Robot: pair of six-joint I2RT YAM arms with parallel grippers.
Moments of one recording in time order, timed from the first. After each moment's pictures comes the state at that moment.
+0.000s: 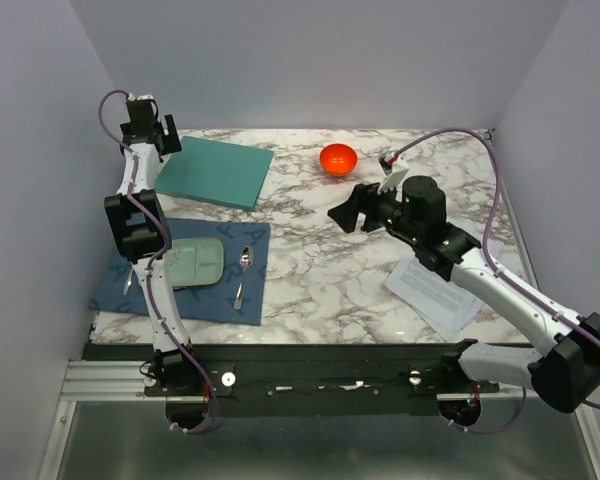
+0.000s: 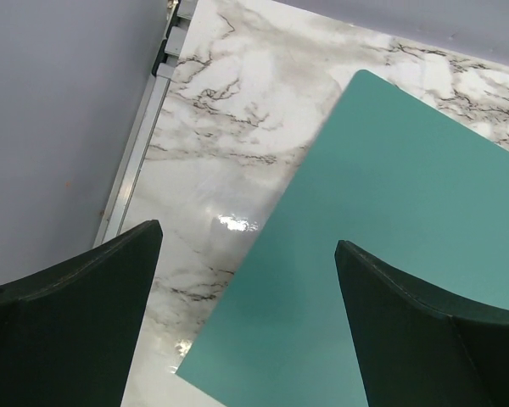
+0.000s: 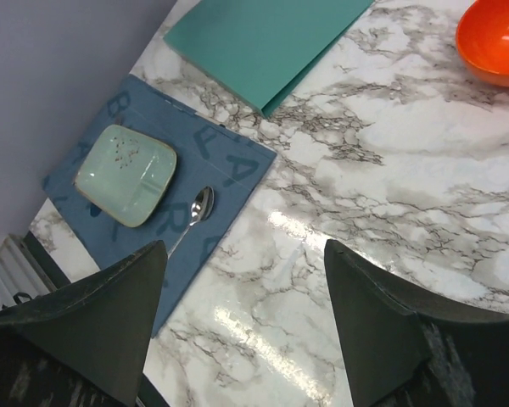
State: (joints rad) left arm 0.22 2.42 2.21 -0.41 -0.09 -0.06; right arm 0.59 1.21 0.96 -0.02 -0.16 0.39
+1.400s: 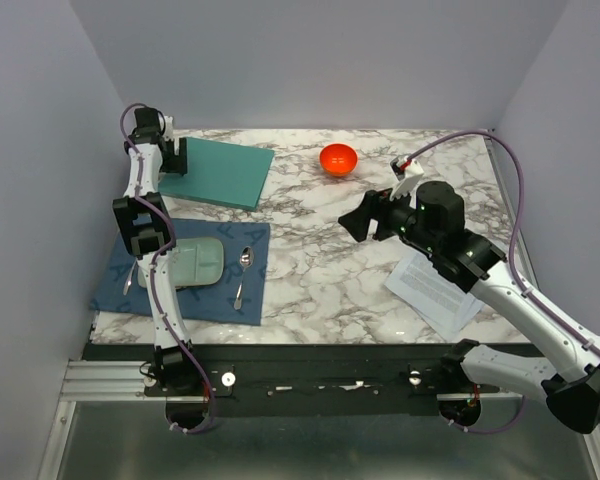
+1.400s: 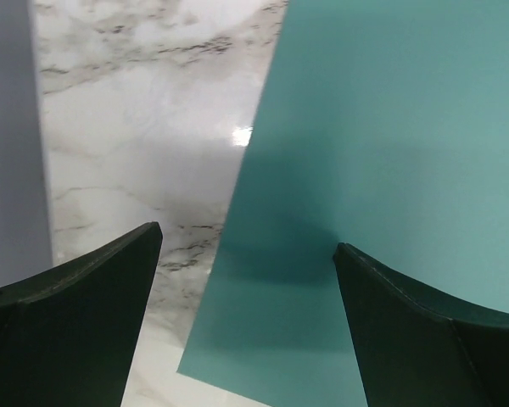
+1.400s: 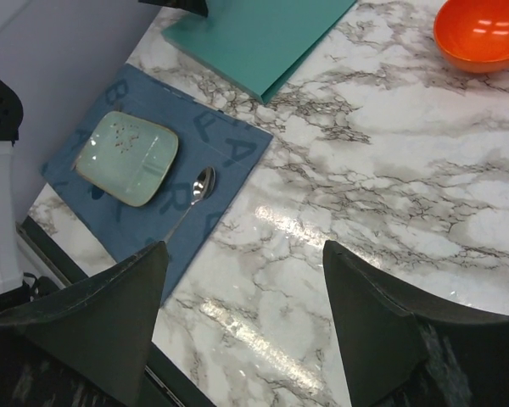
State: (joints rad) left arm 0.22 2.62 2.46 -0.77 0.00 0.15; right arm 0.64 1.06 1.01 -0.25 -0.09 0.37
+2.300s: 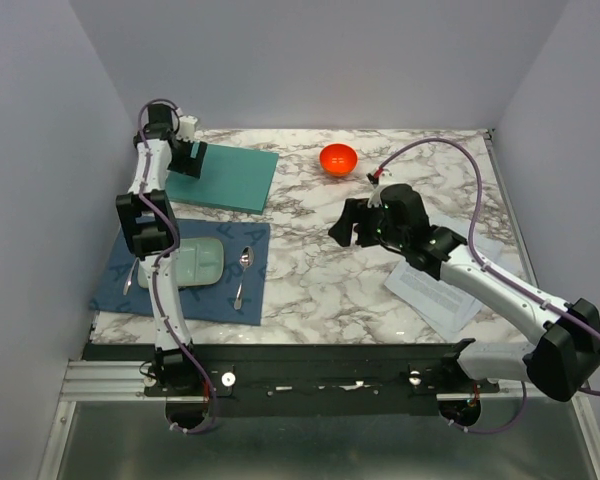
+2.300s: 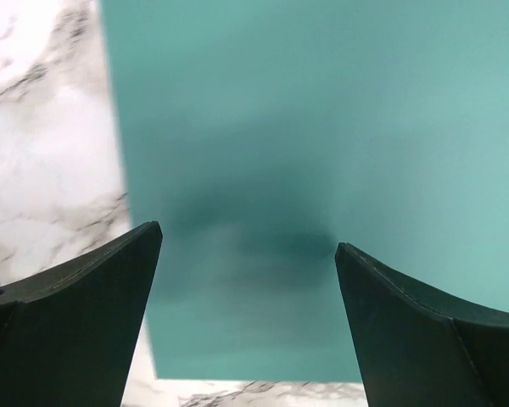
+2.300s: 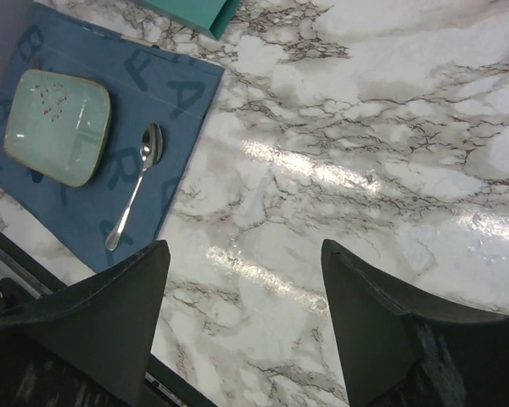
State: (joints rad) left arm 0.15 2.50 2.32 -0.81 0.14 0.38; right arm 0.65 1.25 0.96 -0.22 -0.04 0.46
